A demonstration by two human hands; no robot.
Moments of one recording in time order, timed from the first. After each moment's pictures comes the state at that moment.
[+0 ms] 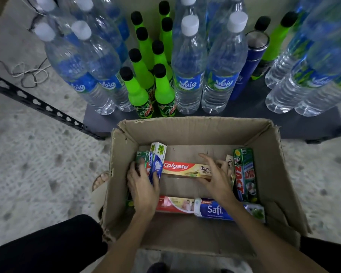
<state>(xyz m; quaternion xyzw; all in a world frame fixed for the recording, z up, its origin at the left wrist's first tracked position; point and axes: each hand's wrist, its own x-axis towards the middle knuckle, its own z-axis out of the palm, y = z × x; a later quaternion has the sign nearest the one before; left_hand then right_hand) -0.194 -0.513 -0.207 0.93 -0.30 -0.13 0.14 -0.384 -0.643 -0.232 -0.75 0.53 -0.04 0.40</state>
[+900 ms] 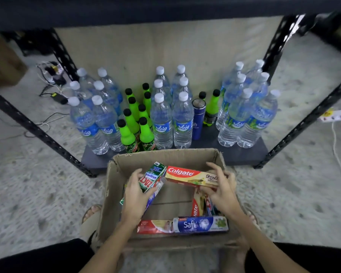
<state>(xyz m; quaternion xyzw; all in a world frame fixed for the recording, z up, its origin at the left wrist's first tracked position) -0.208 -0.534 -0.095 0.81 -0.40 -0.20 0.38 -0.473 -0.654 -0.087 -0.76 0.49 -0.24 0.35</state>
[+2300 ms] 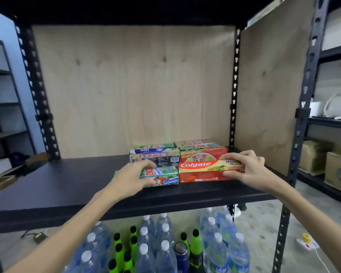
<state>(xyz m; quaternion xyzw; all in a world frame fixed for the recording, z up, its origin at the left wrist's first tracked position) -0.178 -0.741 0.392 0.69 -0.68 0.01 0.25 -0.542 -0.865 0.384 -0.83 0.45 -0.30 0.14</state>
